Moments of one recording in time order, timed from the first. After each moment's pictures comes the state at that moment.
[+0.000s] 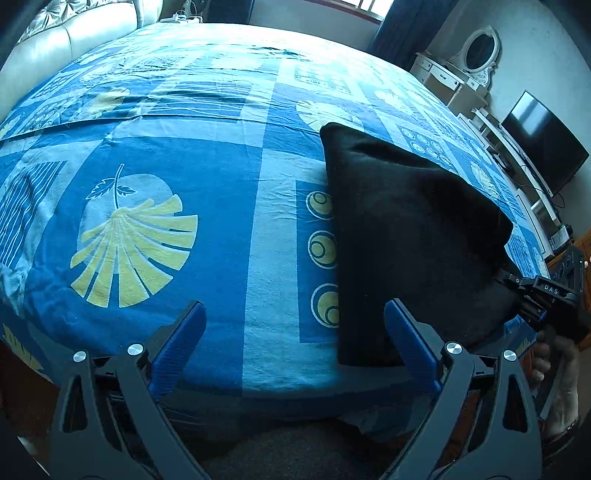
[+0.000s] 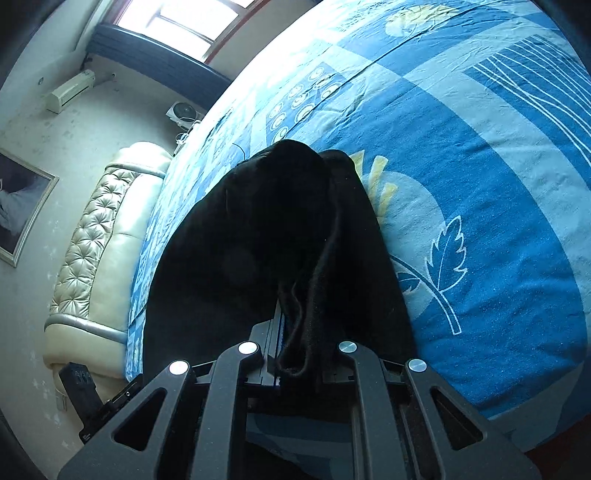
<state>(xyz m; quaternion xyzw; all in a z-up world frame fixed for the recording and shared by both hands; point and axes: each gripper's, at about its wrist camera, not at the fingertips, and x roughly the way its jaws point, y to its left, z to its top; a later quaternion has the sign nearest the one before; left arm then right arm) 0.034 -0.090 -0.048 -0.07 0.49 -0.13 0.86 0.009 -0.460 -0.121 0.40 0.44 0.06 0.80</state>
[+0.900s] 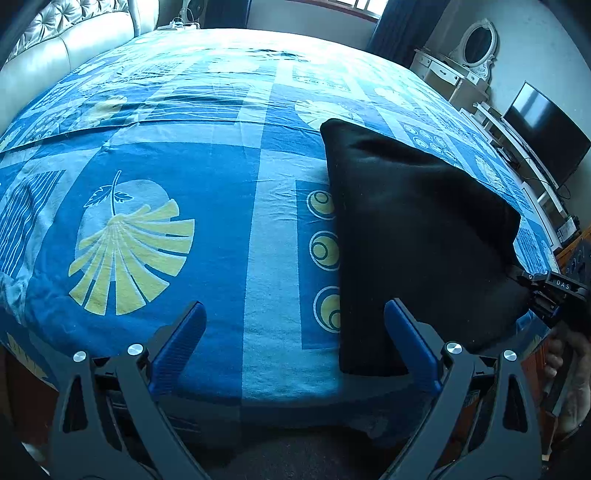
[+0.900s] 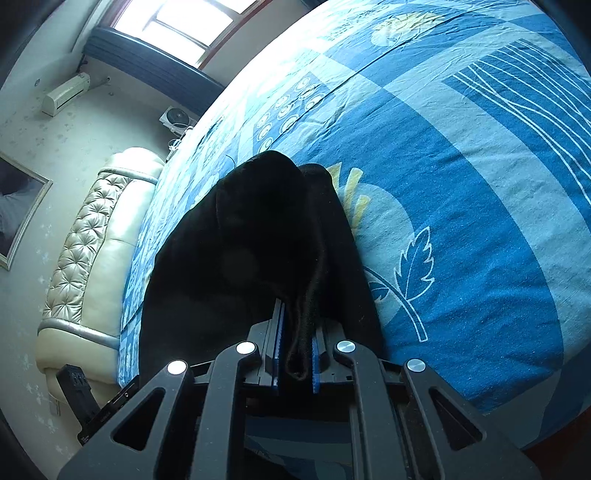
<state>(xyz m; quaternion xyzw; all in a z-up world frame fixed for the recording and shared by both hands) 0.036 -0.097 -0.053 -0.04 0.48 -0.12 0.87 0.001 -0.479 -0.125 0.40 0.44 0.04 0.80</state>
